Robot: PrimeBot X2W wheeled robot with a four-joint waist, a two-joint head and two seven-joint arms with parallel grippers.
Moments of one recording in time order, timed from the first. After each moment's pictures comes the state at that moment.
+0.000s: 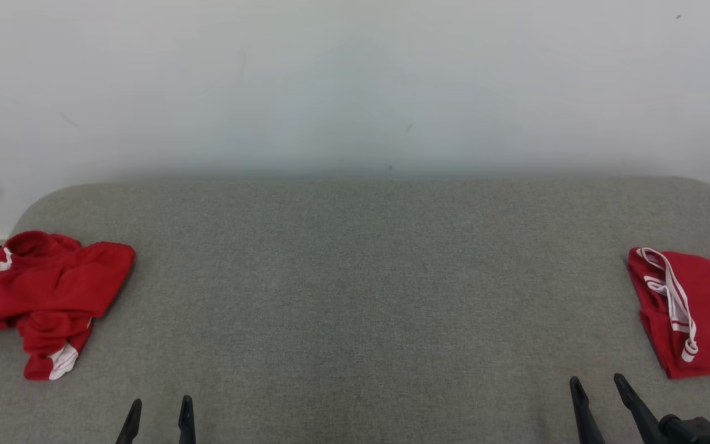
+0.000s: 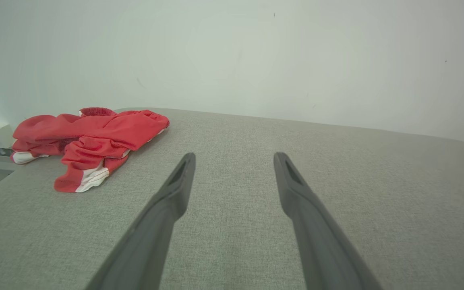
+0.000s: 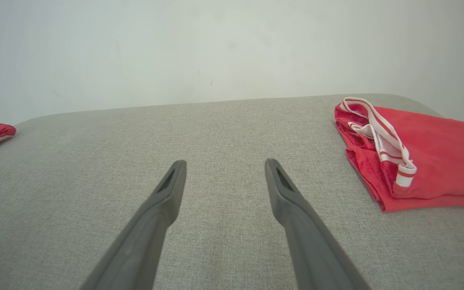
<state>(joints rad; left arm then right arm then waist) 0.15 0.05 0.03 0.12 -0.17 -0.12 -0.26 0.08 -0.21 0.08 0.25 0.30 0.13 -0.21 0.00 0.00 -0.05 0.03</state>
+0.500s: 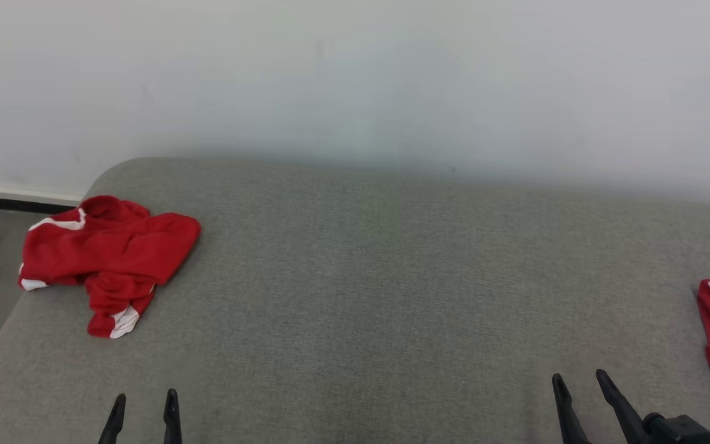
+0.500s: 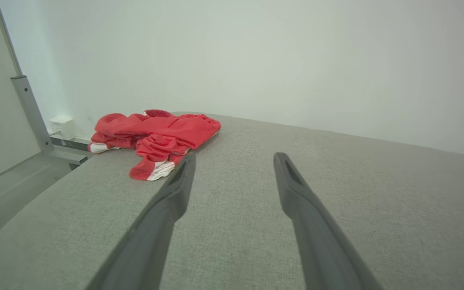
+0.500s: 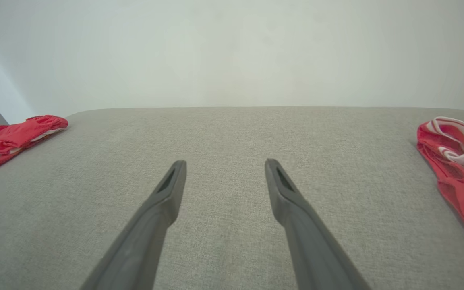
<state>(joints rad) 0.13 0.05 0.05 0.11 -0.16 -0.13 -0.26 0.08 -0.18 0.10 0.23 0.30 0.13 -0.22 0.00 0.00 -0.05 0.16</state>
